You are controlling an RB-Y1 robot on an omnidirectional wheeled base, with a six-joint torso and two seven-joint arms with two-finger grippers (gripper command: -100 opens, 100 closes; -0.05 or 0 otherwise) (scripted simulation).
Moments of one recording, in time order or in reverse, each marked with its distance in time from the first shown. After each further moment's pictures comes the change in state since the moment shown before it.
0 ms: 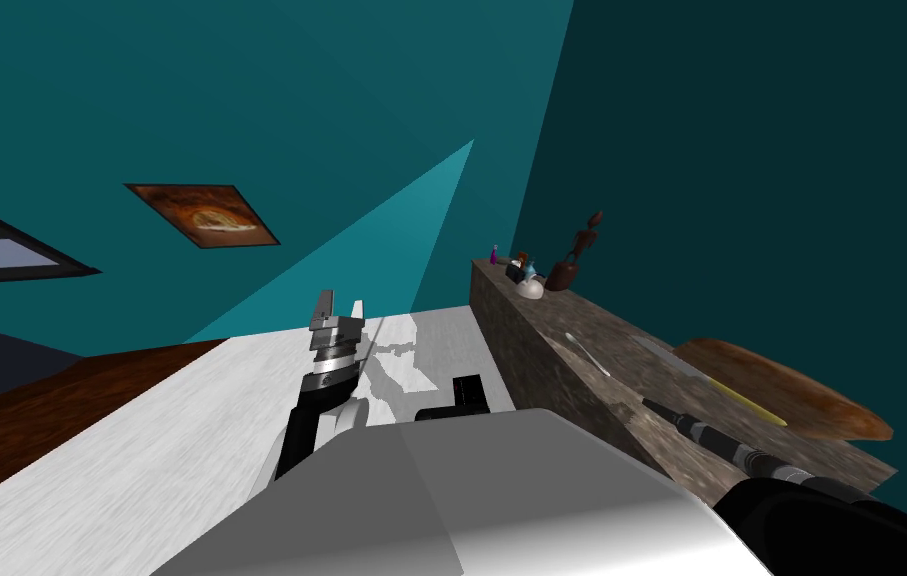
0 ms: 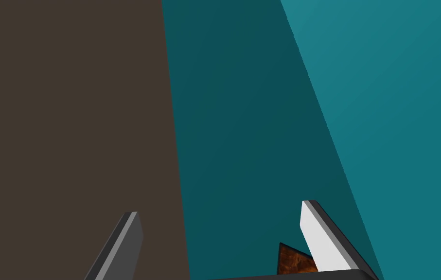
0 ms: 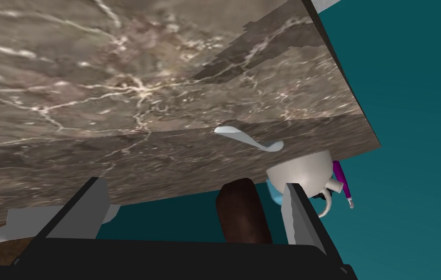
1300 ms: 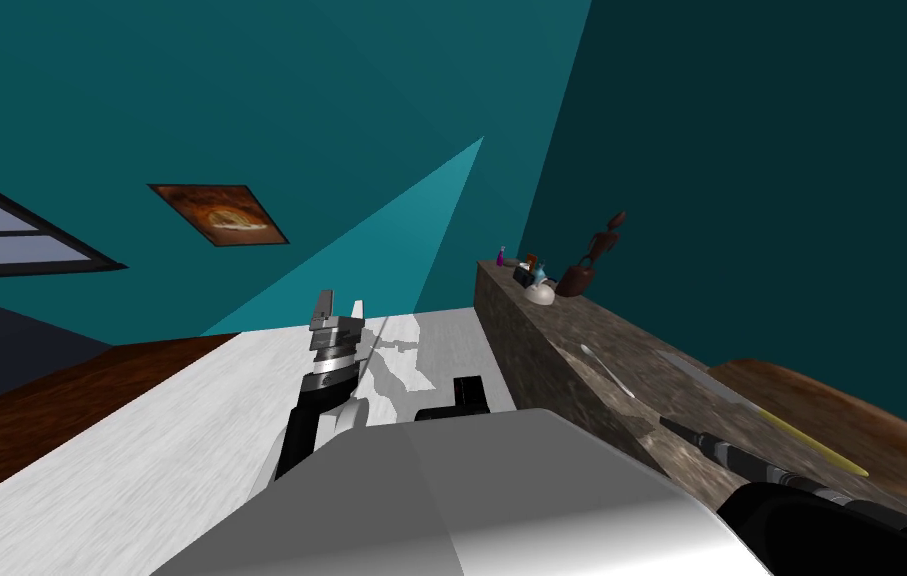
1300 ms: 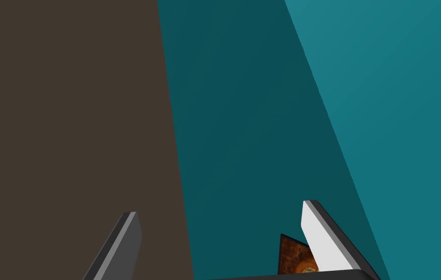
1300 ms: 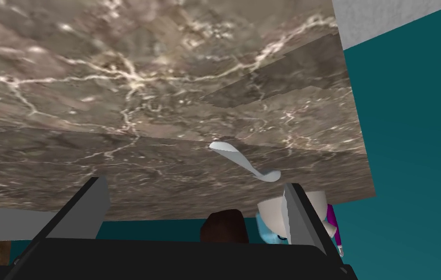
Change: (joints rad) left arm 0.000 0.000 0.000 0.000 0.000 0.000 0.000; right arm 0.064 -0.060 0.022 0.036 0.033 0.009 0.024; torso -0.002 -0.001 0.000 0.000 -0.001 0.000
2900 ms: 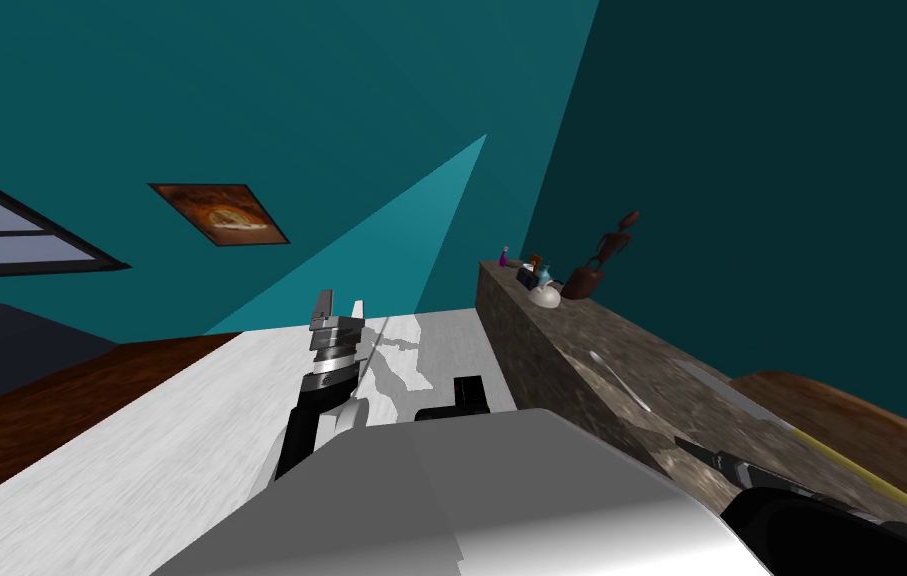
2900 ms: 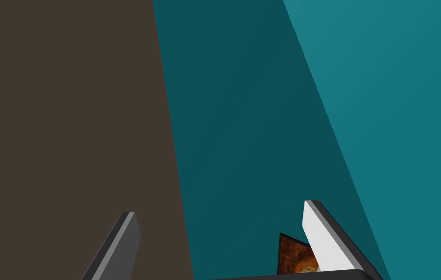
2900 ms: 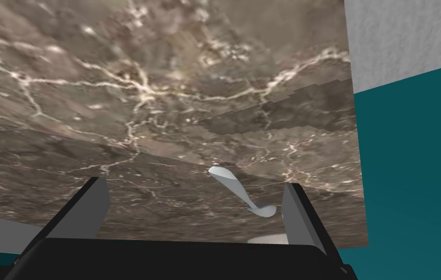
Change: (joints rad) left arm 0.000 0.000 0.000 0.000 0.000 0.000 0.000; right arm 0.059 -0.062 0.034 0.015 0.037 0.009 0.018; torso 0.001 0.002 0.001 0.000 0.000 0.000
